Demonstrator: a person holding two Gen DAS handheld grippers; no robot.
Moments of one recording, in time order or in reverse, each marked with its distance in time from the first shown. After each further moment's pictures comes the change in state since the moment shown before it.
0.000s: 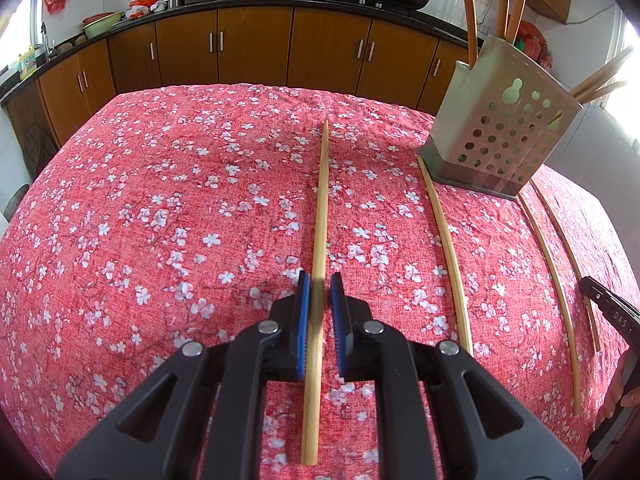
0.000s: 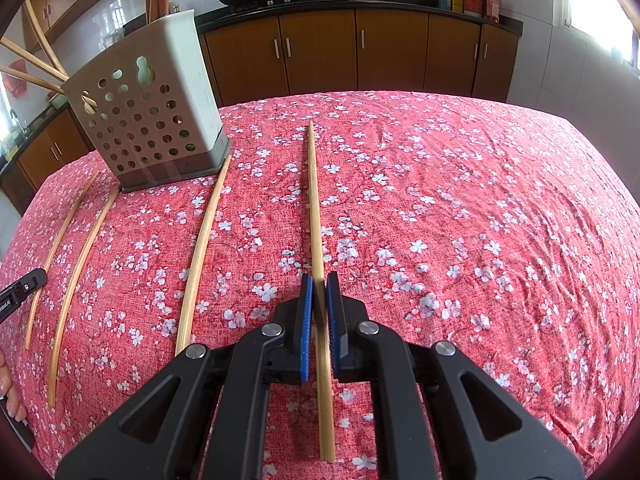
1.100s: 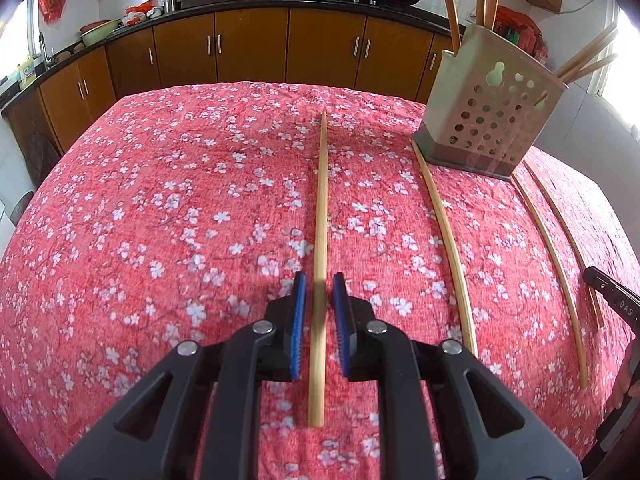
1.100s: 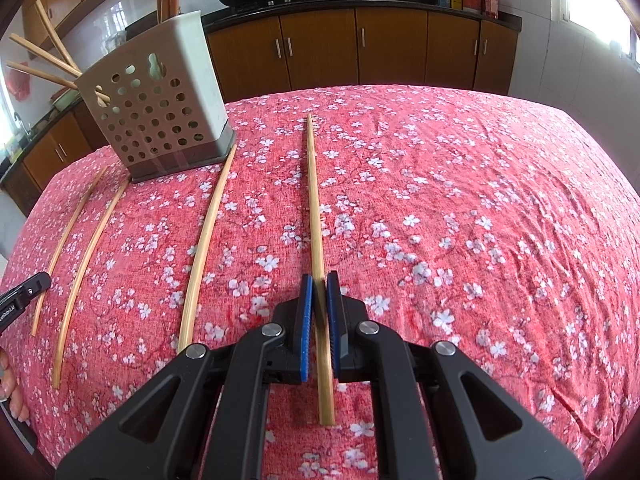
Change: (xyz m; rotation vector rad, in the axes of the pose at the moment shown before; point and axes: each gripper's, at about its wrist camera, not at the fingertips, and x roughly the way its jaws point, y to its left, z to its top) left arm -0.012 -0.001 -0.017 0.032 0.004 0.014; right arm -0.014 -0.003 -0.020 0.009 0.001 0.022
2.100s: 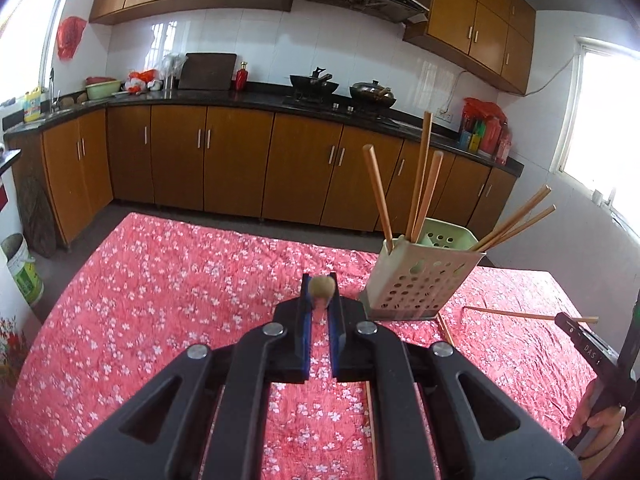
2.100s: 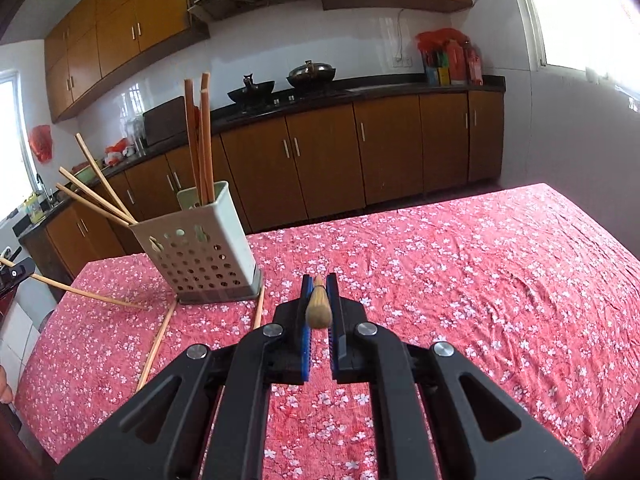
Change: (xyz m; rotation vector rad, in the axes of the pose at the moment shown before) left arm -0.123 -0.001 0.078 -0.040 -0.348 -0.116; right arm -0.101 -0.016 0.044 0.051 -0.339 0.059
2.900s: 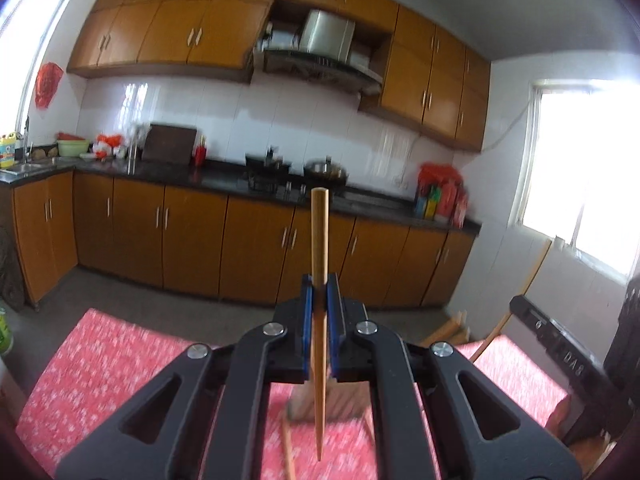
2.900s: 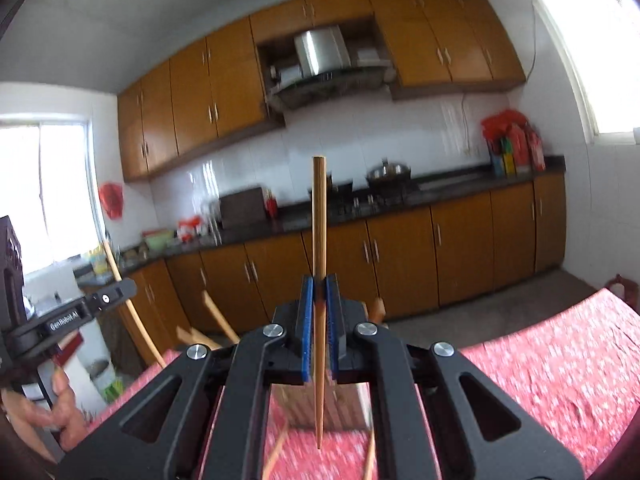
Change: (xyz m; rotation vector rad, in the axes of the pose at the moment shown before) left arm -0.043 -0.071 0.108 0.020 -0.295 -0.140; right arm -0.055 0.083 0.113 -0.033 -0.350 0.257
